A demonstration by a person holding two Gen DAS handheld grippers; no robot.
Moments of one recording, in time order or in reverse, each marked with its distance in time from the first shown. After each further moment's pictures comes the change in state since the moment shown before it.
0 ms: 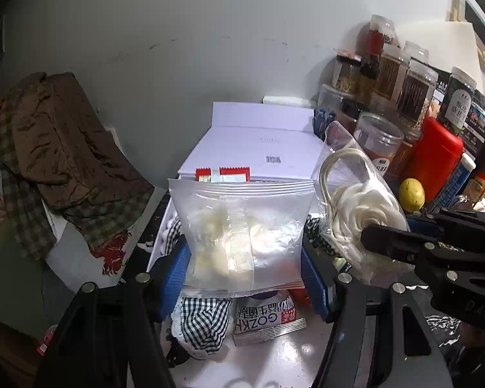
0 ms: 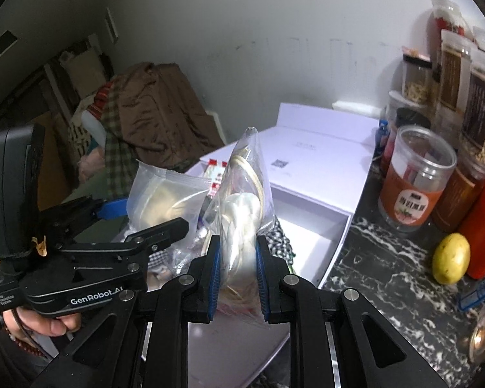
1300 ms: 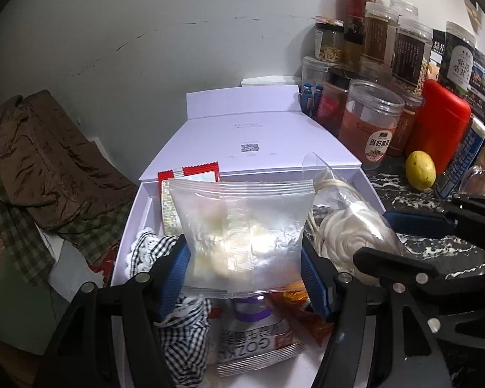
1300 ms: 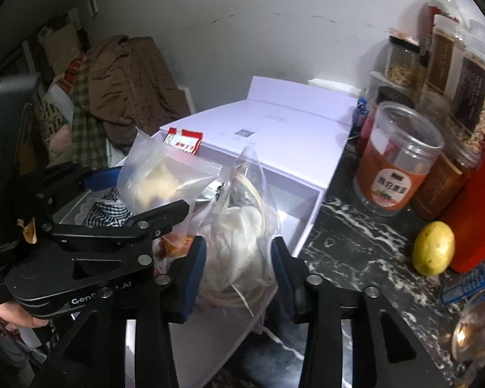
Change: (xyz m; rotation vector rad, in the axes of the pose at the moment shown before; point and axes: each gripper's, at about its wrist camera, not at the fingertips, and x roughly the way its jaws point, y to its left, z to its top) left arm 0.038 -0.029 0.008 0.120 0.048 0.008; right arm 0.015 -0.016 -0.008 -0.023 0.089 -0.142
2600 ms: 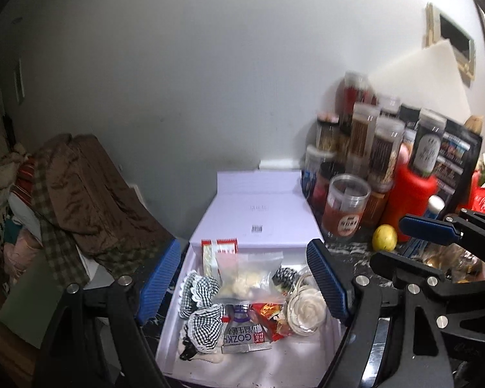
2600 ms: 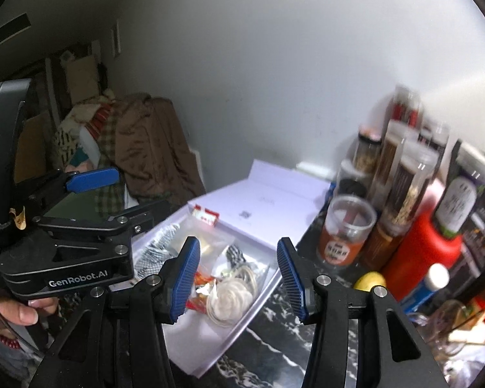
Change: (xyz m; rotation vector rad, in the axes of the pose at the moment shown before) left arm -0.152 -0.016 0.030 -0.065 -0.254 0.106; right arm -0.142 0.017 0.017 -0.078 -0.268 -0.024
